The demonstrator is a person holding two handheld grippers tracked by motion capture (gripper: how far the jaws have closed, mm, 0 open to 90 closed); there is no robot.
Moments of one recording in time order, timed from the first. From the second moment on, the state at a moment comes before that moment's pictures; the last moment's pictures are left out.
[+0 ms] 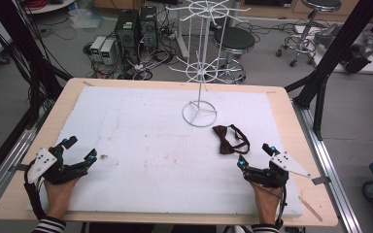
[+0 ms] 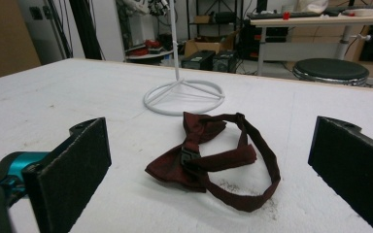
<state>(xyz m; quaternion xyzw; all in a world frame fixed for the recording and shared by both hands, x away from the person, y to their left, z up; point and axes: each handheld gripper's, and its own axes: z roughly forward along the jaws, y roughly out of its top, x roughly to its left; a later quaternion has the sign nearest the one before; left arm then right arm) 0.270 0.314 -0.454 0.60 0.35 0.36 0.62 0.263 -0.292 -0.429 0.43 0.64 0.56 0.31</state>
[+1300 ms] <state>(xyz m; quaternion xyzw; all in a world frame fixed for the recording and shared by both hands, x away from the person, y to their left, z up) 0.270 0.314 -0.454 0.60 0.35 0.36 0.62 0.353 -0.263 -0.356 0.44 0.77 0.41 0.19</state>
